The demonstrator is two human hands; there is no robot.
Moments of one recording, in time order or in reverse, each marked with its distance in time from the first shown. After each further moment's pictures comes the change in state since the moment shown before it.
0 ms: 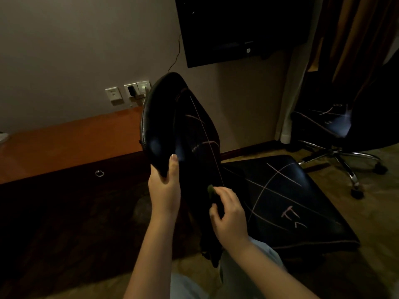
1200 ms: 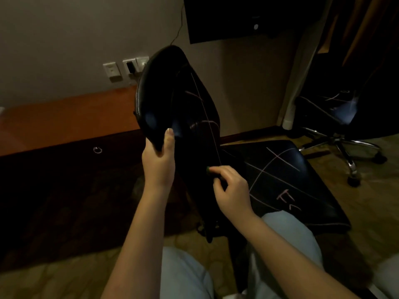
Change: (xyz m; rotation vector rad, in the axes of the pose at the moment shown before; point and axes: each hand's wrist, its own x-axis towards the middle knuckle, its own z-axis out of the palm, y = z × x) left_hand 0.003 -0.002 -0.002 0.045 0.000 0.025; right_hand 0.013 0.002 -0.022 0.069 -0.080 -0.016
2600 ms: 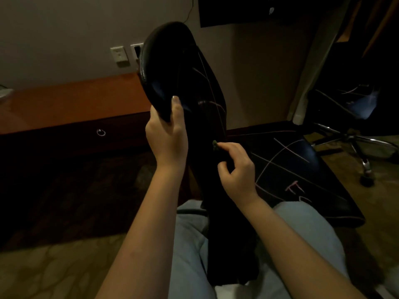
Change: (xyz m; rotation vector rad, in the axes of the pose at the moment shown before) left_hand -0.002 -0.013 0.022 0.048 0.257 0.221; right_hand 0.004 0.026 0.016 0.055 0.107 -0.173
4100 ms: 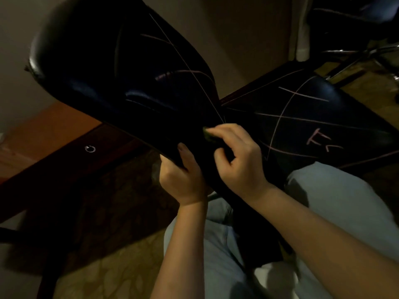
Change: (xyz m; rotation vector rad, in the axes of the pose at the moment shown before) left_hand -0.074 -0.097 0.024 0.404 -0.022 0.282; right_hand -0.013 0.023 0.019 0.024 0.194 -0.024
